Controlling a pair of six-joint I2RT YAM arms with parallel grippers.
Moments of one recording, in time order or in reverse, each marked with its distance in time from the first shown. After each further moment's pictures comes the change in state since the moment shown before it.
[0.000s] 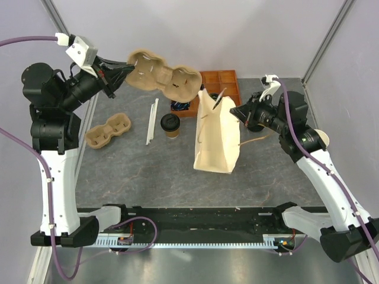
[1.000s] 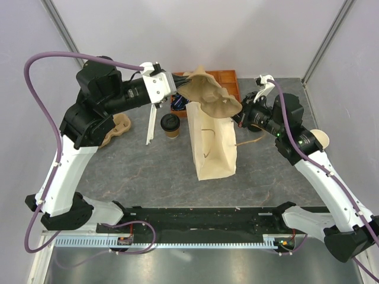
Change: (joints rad) left arm -0.669 0.182 0.255 -0.220 -0.261 0.653; right arm 0.104 -0.018 -0.013 0.069 0.071 0.014
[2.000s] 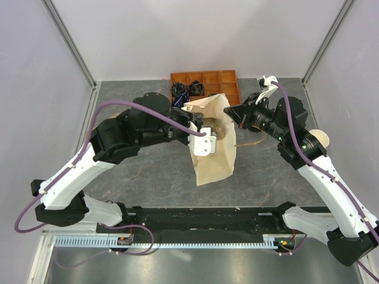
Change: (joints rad) left arm -0.387 -0.022 -0.166 -0.246 -0.504 0.397; right arm 0.042 -0.037 0.010 0.002 0.050 0.018
